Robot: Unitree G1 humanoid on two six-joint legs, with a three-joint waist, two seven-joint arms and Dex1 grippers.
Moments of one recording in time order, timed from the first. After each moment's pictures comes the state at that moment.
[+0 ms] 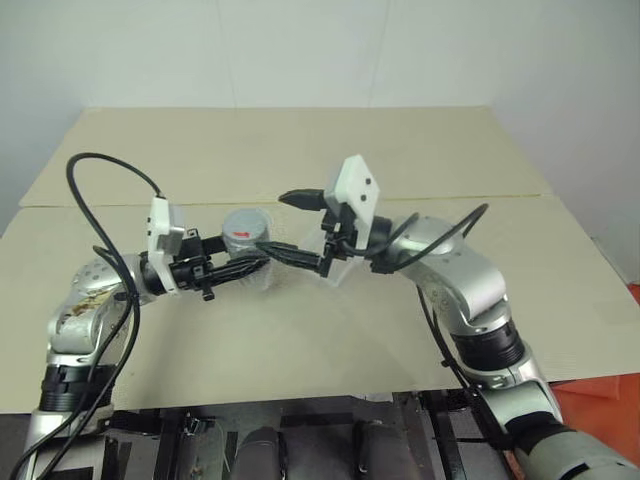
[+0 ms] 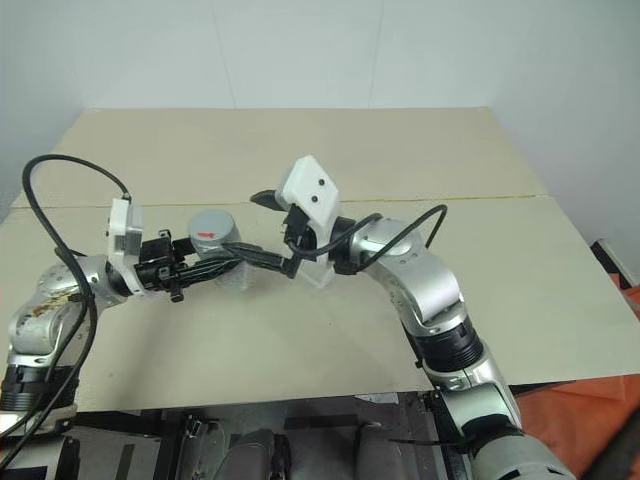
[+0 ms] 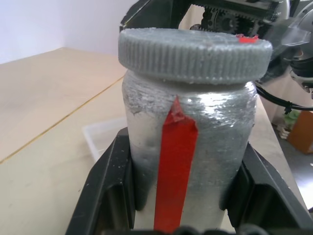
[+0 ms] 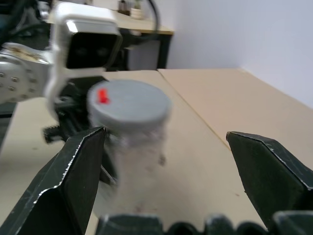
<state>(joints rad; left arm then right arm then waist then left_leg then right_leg) -0.38 0.67 0.17 -0.07 -0.64 0.38 -1.21 -0.76 -0.31 0.23 -0.24 0.37 0.58 0.69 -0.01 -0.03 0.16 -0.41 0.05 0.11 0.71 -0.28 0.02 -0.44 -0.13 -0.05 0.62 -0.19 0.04</state>
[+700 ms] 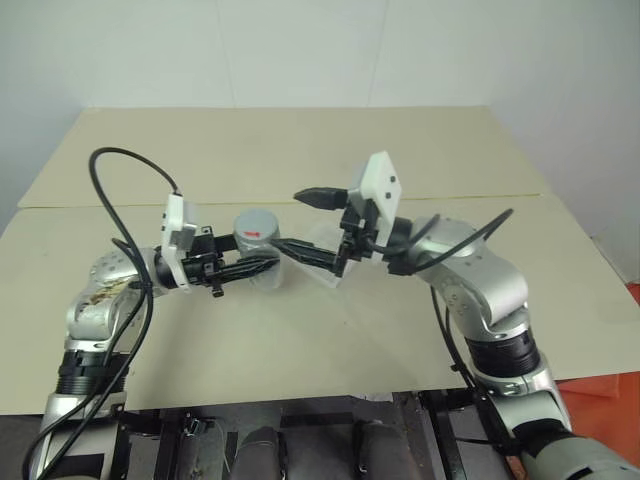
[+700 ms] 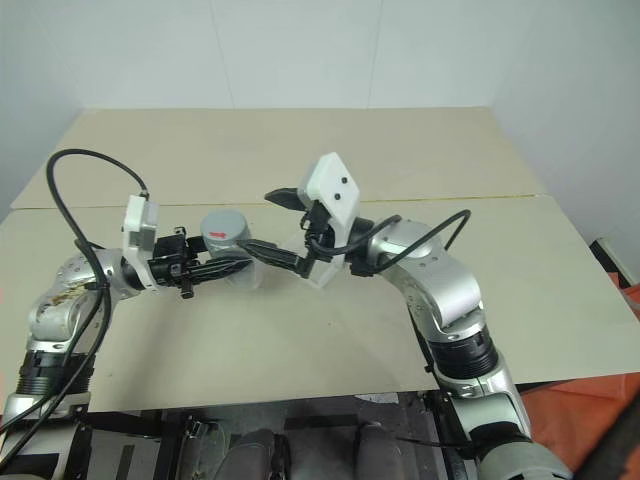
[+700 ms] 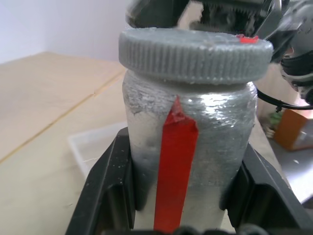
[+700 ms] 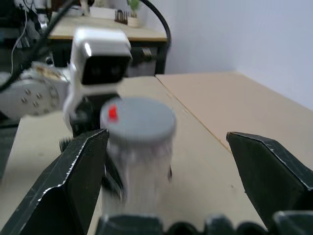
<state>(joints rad) -0.48 0.62 0.09 0.06 -0.59 0.33 -1.28 -0.75 -0.29 0.20 -0.31 0.44 0.62 0.71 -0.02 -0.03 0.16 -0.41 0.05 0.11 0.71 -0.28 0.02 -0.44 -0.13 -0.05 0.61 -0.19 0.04</state>
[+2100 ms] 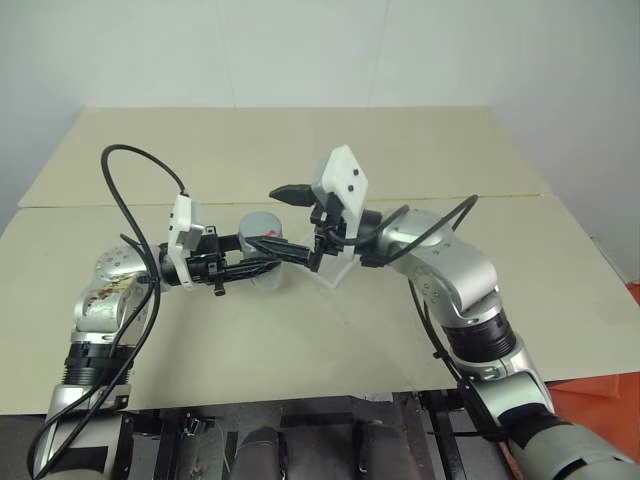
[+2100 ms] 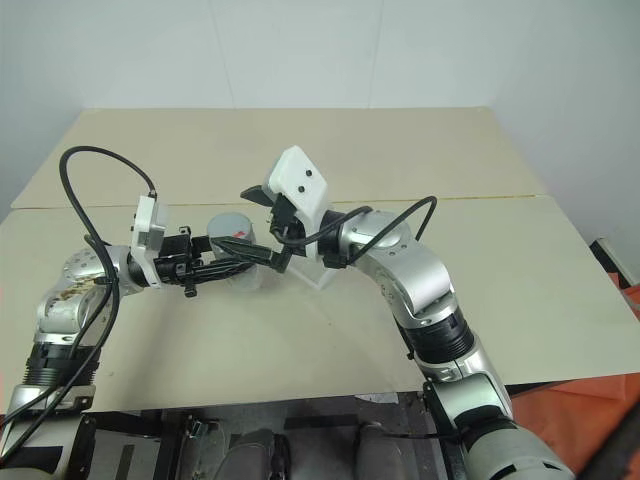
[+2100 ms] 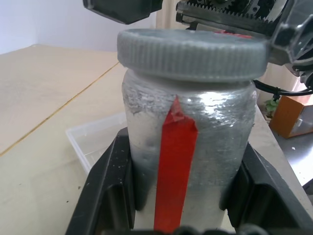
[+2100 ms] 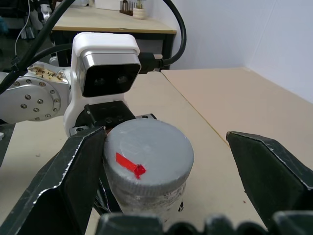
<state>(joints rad) -0.50 0.63 0.08 0.11 -0.55 0.30 -1.31 -0.81 -0.27 0.27 -0.22 0.39 0.62 0.70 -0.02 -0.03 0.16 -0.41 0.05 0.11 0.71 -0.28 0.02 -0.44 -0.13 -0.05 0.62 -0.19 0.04</state>
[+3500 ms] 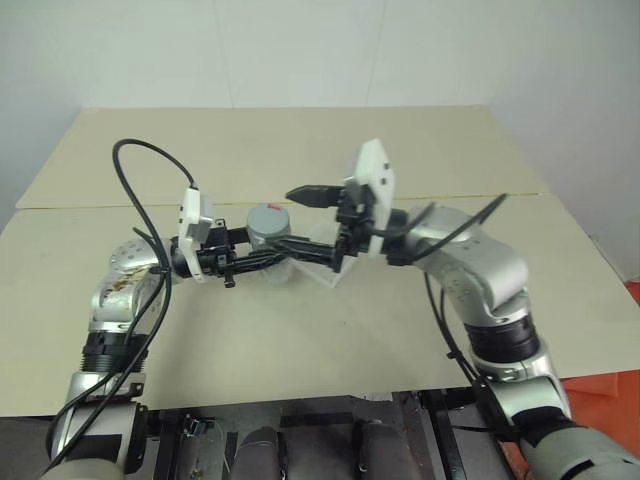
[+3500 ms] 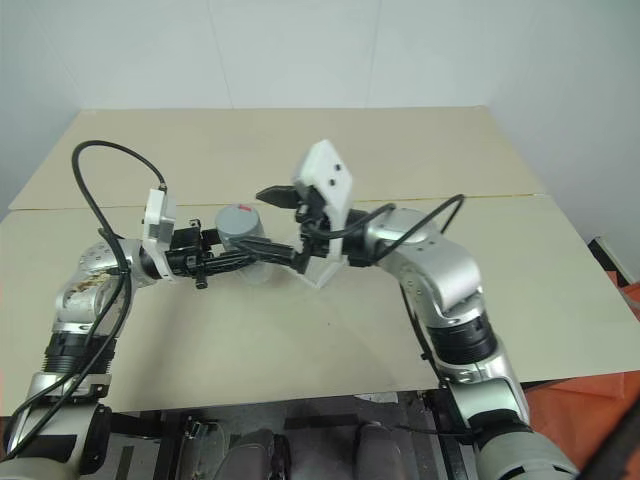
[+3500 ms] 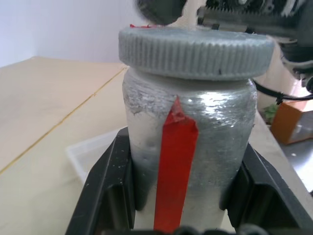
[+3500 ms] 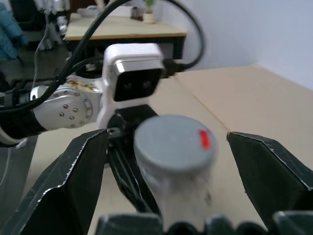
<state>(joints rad) -0.57 0.56 0.06 0.19 -0.53 0.26 -1.34 -0.83 -0.29 0.24 -0.22 0.46 0.69 0.74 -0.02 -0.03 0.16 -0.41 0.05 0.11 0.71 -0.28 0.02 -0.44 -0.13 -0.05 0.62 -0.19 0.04</state>
